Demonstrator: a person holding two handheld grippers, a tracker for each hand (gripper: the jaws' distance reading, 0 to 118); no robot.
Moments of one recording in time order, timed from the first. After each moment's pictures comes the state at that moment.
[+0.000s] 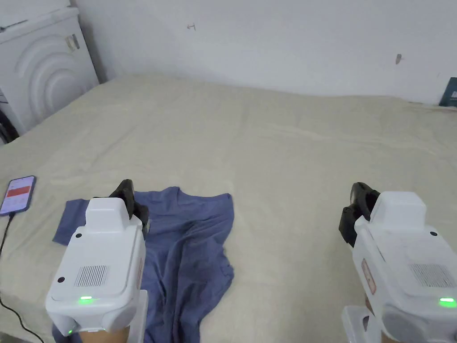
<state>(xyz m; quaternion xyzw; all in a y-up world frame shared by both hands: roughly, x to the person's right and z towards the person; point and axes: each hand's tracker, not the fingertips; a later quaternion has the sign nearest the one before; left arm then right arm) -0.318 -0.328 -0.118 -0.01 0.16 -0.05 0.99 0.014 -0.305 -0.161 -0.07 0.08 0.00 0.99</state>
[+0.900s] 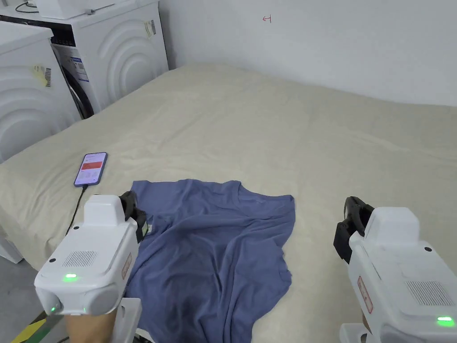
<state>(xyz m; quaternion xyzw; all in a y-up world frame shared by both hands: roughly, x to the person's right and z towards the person) -0.429 -0.341 -0.104 -0.12 0.19 0.01 0.97 -0.079 -0.317 -0.168 -0.09 0.18 0.02 0.98</state>
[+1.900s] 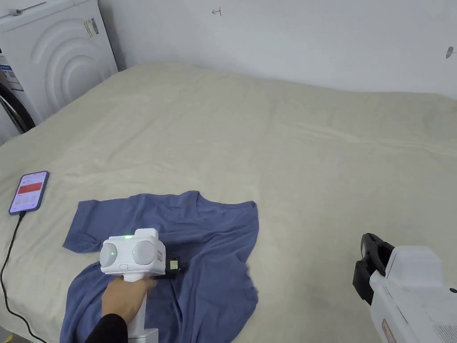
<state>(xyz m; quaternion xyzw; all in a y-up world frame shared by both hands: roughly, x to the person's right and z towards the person) -0.412 -0.474 -0.299 -0.52 0.13 0.09 0.84 -0.012 -0.354 -0.201 -0.16 0.11 0.02 0.98</state>
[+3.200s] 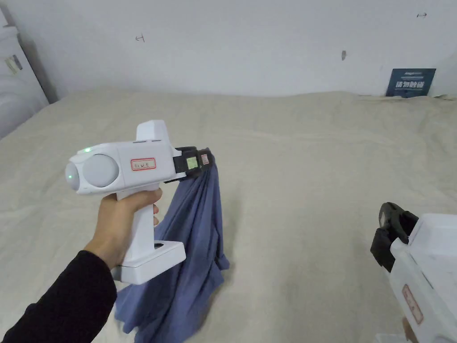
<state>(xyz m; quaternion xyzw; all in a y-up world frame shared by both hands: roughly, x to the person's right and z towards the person) -0.224 -0.224 -0.294 -0.26 -0.24 0.16 0.92 0.122 -0.308 -0.134 -0.09 -0.01 -0.03 1.00</state>
